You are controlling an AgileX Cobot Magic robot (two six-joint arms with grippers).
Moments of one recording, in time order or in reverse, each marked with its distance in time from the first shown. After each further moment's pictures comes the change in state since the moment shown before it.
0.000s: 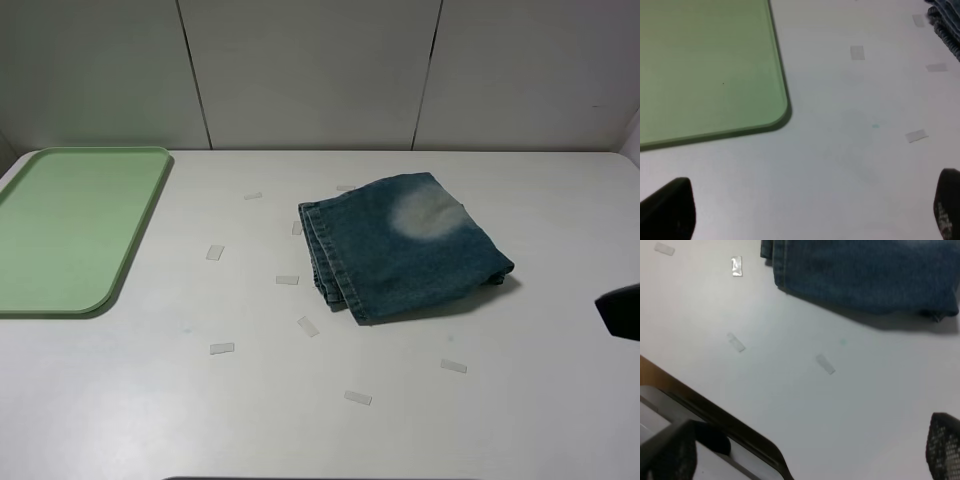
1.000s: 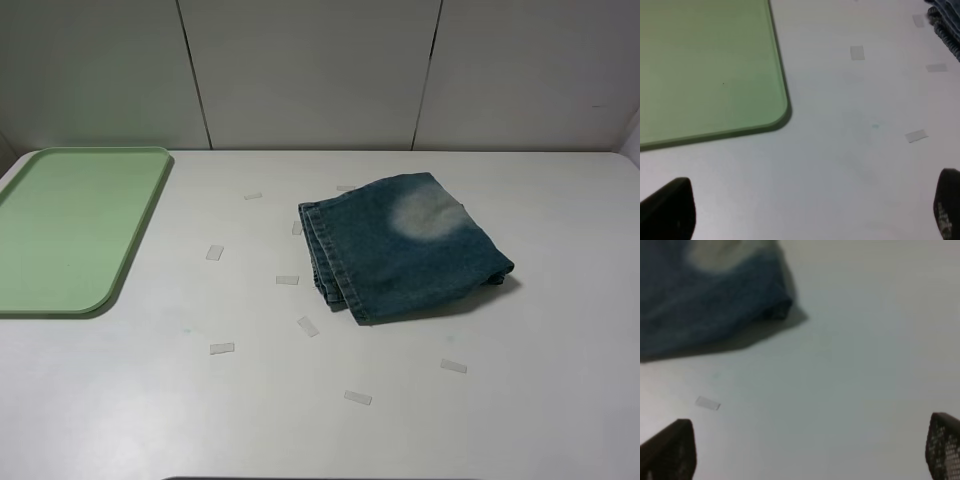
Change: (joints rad) left arm 0.000 0.000 0.000 0.000 0.000 0.000; right arm -0.605 -0.527 0.273 0.003 -0.024 -0.055
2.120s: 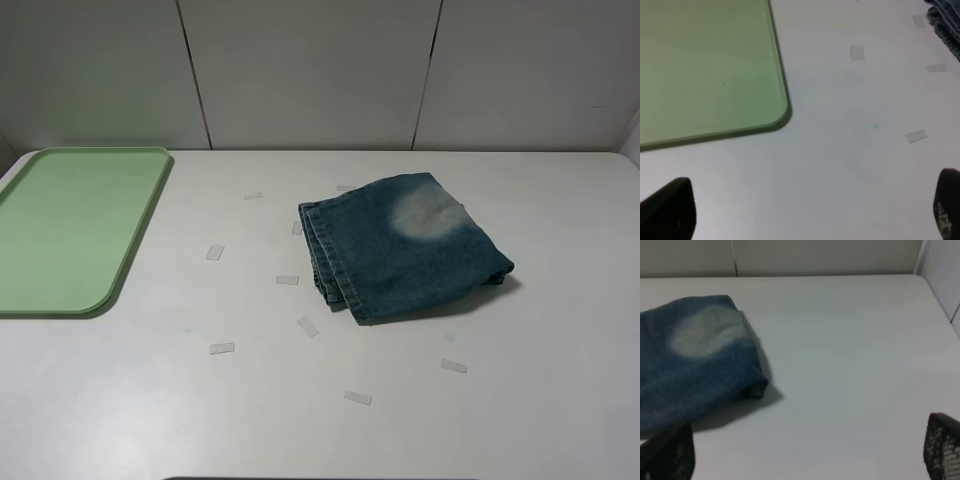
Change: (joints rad) left arm 0.000 0.000 0.000 0.000 0.000 0.000; right arm -0.103 -0.168 0.058 0.000 -0.168 -0.077
